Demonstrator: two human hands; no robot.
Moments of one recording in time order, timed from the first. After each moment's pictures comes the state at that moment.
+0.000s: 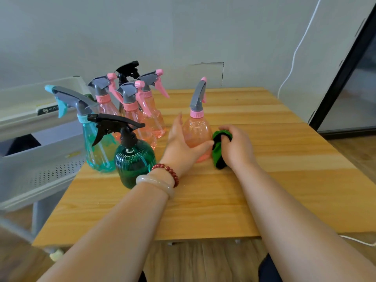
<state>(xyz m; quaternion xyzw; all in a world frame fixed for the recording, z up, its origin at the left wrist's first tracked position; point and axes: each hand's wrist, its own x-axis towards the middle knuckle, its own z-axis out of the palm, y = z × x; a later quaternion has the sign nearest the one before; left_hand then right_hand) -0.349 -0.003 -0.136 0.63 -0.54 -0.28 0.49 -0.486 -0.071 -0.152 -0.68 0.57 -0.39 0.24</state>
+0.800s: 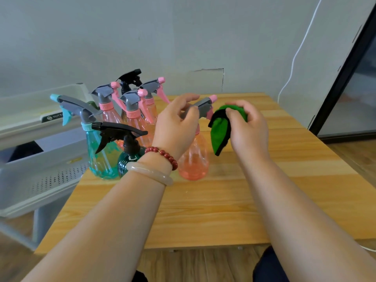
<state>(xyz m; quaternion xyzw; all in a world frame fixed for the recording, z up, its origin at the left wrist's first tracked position) -0.350 0.005 -0.067 0.56 -0.55 -0.18 0.59 -0.481 -0.038 -0.083 -0.58 0.43 -0.60 0.33</state>
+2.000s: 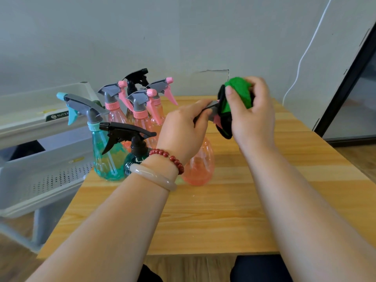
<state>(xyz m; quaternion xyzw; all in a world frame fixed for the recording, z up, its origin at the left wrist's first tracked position) -0.333 -0.002 -0.077 0.55 -0.66 0.00 0.51 -0.462 -0.043 -0.064 -0.64 0.38 -0.63 0.21</state>
